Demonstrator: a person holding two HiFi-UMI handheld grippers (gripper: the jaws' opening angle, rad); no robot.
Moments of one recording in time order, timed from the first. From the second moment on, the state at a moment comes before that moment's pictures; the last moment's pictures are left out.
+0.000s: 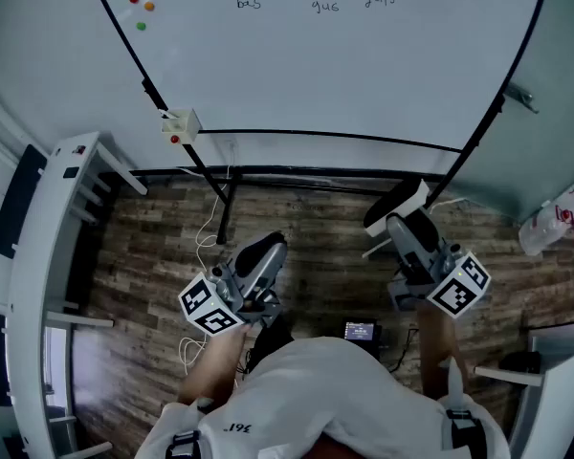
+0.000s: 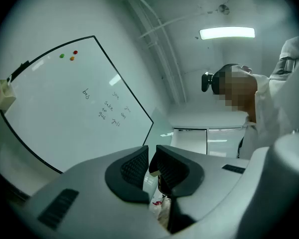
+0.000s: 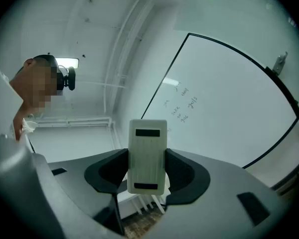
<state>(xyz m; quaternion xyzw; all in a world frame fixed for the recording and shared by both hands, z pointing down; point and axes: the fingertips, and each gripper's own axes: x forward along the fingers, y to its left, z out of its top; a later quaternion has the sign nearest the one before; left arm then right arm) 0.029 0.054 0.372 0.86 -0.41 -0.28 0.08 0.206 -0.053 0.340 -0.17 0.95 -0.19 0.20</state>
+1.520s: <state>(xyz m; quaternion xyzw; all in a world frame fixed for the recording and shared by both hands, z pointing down) -0.206 -0.131 0.338 0.89 -0.38 -0.25 0.04 -0.044 -0.270 0.229 -0.30 0.95 0.04 0.12</state>
